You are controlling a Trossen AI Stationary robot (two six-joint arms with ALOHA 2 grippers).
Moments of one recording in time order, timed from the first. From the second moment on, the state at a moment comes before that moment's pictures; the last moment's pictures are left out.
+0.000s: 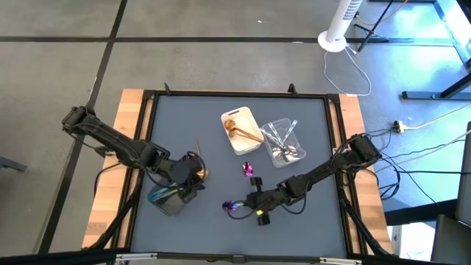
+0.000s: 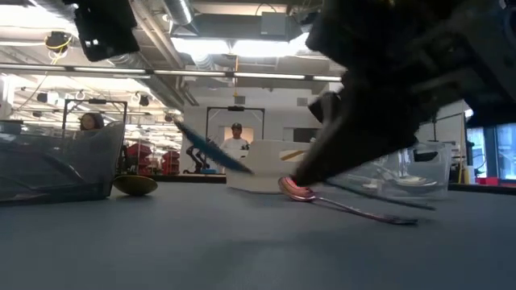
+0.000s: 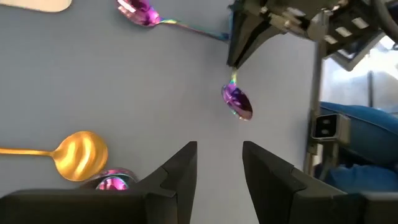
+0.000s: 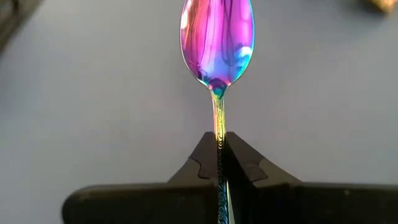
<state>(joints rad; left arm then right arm) -0.40 1.23 0.90 -0.50 -0.14 -0.83 0.47 1.89 0.97 0.16 0.20 0.18</state>
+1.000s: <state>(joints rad) -0.49 1.16 0.90 -0.23 -0.59 -0.82 0.45 1.88 0.97 0.90 1.00 0.18</state>
